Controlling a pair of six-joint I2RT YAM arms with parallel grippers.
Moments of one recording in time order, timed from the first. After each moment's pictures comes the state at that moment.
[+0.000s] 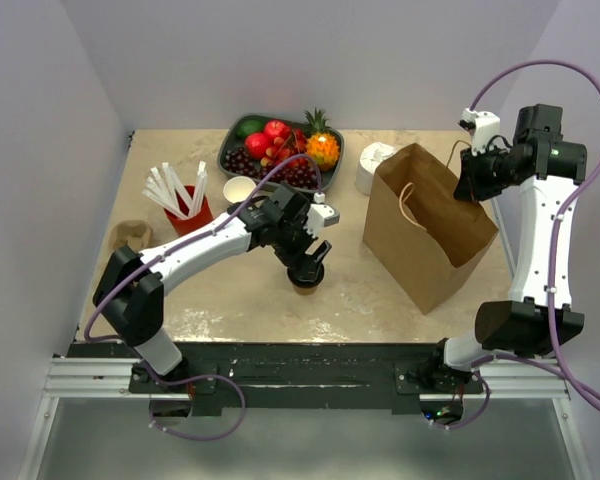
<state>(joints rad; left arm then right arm) -0.76 1.64 1.30 -0.67 0.31 0.04 -0.22 1.50 1.88 -1.37 -0.41 -0.47</state>
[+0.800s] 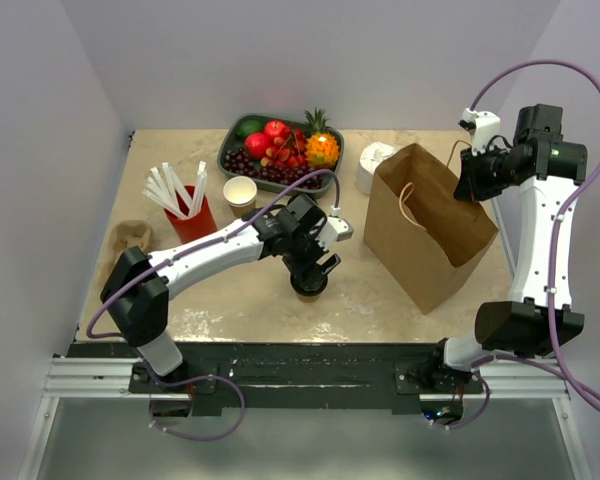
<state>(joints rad) -0.86 1.67 1.34 -0.73 0.20 0.07 -0.22 1.50 1.87 -1.37 -0.41 -0.47</state>
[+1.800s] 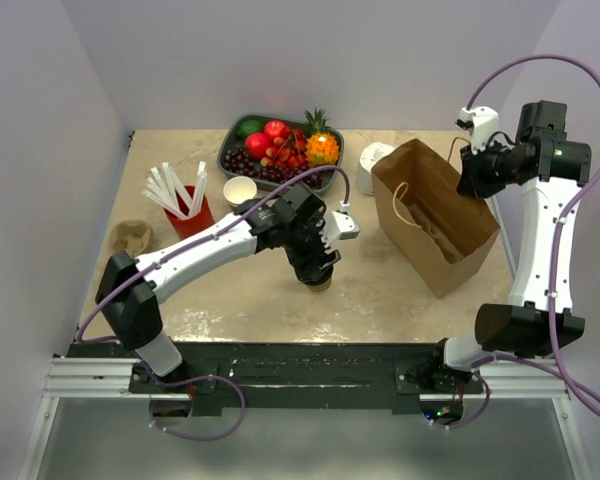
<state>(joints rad) -0.87 1.65 1.43 -0.80 0.25 0.26 -0.21 1.50 1.92 -1.37 -0.41 -0.57</state>
